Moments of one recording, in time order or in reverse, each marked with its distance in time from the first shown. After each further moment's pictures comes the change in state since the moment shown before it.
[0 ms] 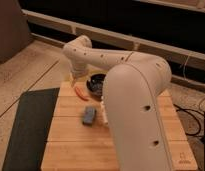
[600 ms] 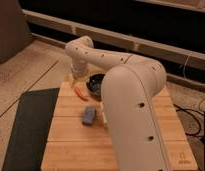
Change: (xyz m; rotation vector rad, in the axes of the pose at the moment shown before) arm -0.005 -0.002 0.005 -0.035 0.011 -0.069
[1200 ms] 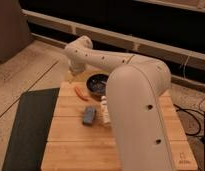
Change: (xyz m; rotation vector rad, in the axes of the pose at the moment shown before) arm -0.040 0.003 -0.001 0.031 -0.210 -0.288
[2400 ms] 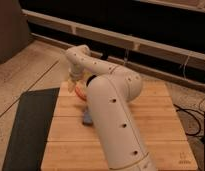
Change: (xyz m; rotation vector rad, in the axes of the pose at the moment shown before) arm 0.026 0.002 0.101 -0.191 0.276 -0.024
